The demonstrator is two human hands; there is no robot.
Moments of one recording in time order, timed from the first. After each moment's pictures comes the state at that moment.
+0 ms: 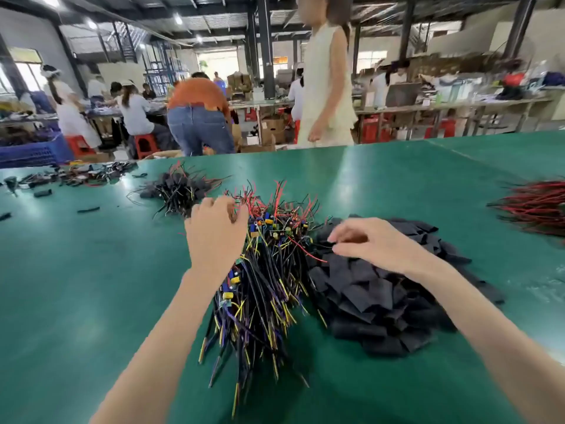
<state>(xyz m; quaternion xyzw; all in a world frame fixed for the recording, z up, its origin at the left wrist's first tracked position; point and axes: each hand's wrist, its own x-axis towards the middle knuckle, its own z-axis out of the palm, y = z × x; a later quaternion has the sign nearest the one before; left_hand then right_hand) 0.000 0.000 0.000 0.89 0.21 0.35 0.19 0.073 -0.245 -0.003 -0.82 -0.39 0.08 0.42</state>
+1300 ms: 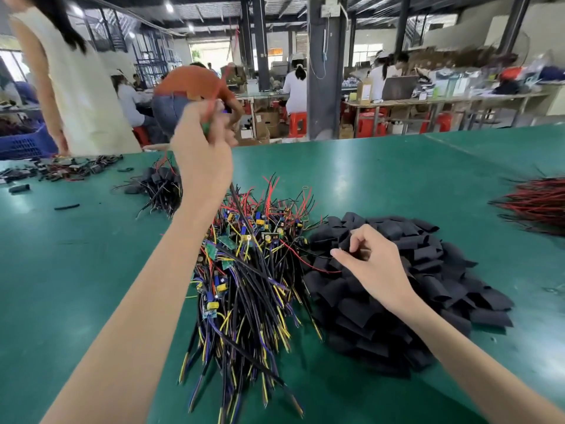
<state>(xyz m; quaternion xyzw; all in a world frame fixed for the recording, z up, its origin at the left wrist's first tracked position) 0.043 -0.010 0.082 0.71 0.04 0.51 0.49 0.092 -0.237 -0.076 -0.77 -0.25 -0.16 0.56</state>
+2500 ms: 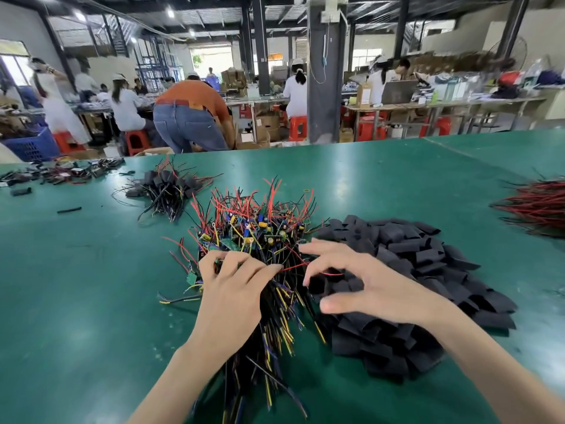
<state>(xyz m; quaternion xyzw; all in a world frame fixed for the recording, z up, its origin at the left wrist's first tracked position) -0.032 -0.023 -0.071 0.90 -0.08 0.43 -0.04 0.044 -0.242 -0.022 -0.74 -0.49 0.14 0.44</state>
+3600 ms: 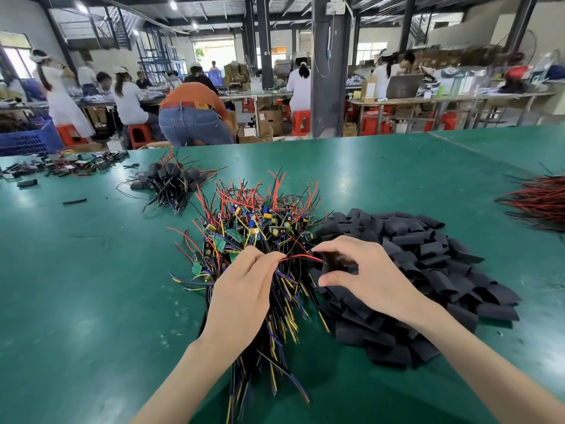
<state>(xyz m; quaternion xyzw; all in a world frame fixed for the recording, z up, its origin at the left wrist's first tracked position) -0.039 -0.038 -0.072 0.90 -0.05 0.41 0.17 0.052 -0.229 -0.046 -0.82 -0.38 -0.03 0.42</state>
